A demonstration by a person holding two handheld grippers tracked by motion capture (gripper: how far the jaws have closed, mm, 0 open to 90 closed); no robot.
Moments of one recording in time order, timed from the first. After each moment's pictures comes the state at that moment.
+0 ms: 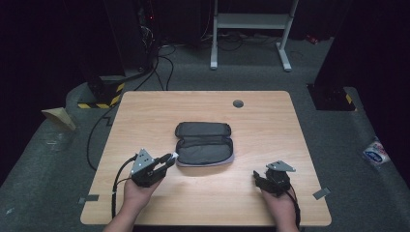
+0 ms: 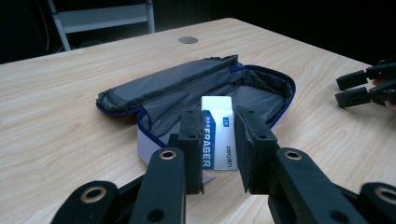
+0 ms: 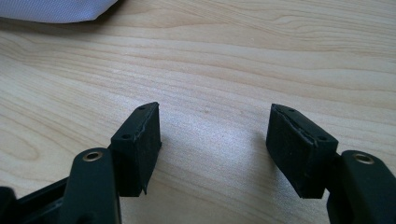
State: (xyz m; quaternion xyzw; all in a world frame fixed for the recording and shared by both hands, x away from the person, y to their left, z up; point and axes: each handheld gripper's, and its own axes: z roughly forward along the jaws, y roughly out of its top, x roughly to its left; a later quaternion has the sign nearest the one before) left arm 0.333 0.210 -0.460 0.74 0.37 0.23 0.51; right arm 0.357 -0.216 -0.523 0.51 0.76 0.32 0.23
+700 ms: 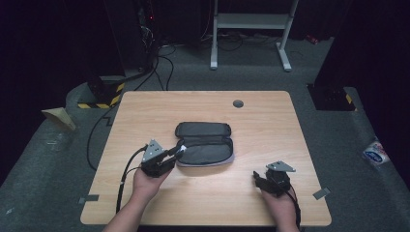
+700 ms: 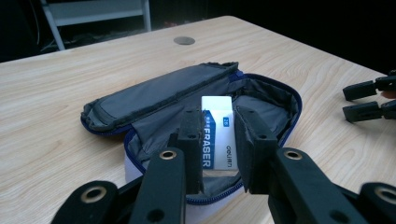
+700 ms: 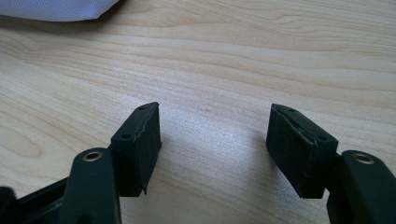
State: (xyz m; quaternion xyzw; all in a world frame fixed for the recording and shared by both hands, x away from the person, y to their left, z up) left arm 0.366 0.187 -0.456 0.75 0.38 0.21 0.50; right arm 0.357 -0.217 -0.523 0.51 0.76 0.32 0.23
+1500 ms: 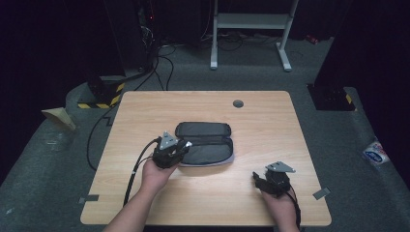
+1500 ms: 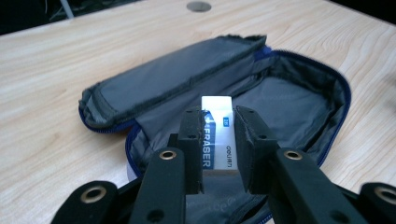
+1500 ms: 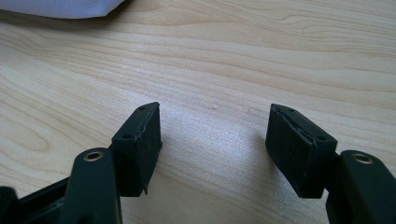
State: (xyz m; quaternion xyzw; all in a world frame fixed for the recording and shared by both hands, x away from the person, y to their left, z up) left arm 0.397 0.163 -0.463 0.78 0.40 0.21 0.43; right arm 0.355 -0.216 -0.523 0.50 0.77 0.33 0.23
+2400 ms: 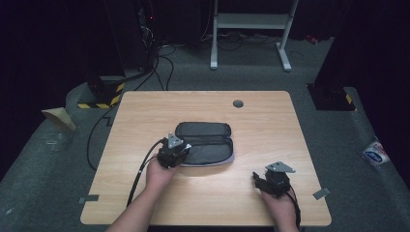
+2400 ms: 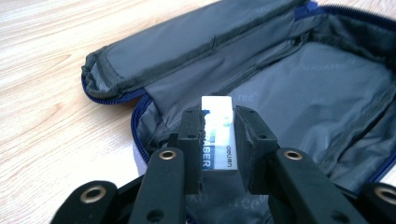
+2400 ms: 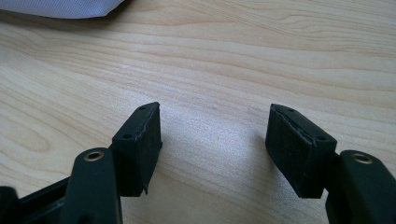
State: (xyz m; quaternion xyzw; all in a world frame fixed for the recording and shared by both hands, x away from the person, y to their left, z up) left arm 0.412 0.154 -0.488 0.79 0.43 0.22 0.37; right arm 0.354 -0.216 -0.523 0.50 0.77 0.33 0.23
